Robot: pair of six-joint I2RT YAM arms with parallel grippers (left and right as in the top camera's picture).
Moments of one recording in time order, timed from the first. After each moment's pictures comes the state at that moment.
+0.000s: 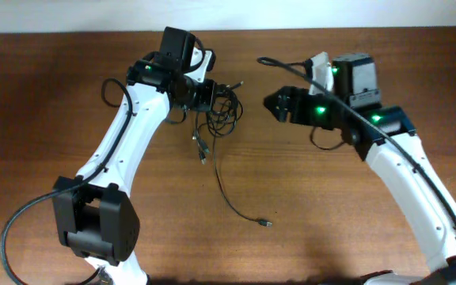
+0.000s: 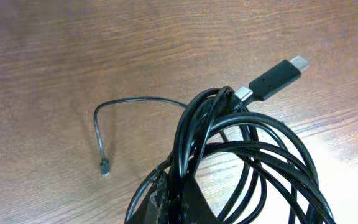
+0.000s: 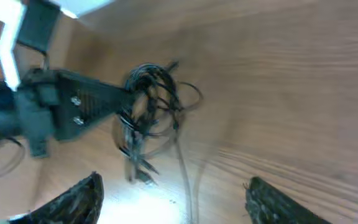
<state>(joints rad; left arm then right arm) -0.27 1.88 1.70 -0.92 0.24 -0.10 0.26 1.51 1.31 -0.55 -0.51 0.48</state>
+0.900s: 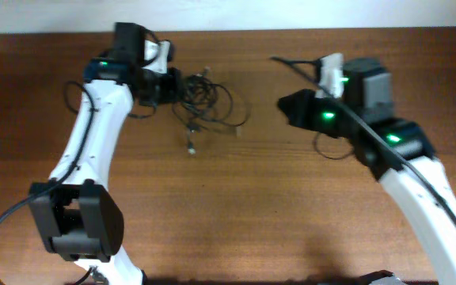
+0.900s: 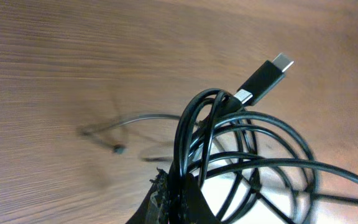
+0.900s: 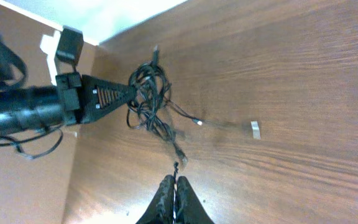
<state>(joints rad) -0.06 1.87 1.70 -0.92 0.39 -0.18 0.27 1.35 1.31 -0.62 -0.47 0.62</state>
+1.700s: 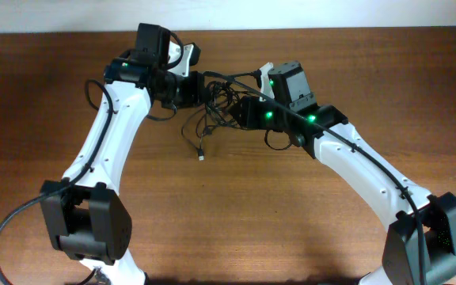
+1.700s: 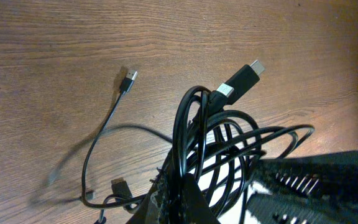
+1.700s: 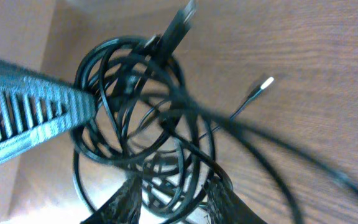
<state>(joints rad) -0.17 1.87 1.70 -0.93 0.50 -0.20 0.47 1.72 1.31 -0.35 -0.36 0.57</state>
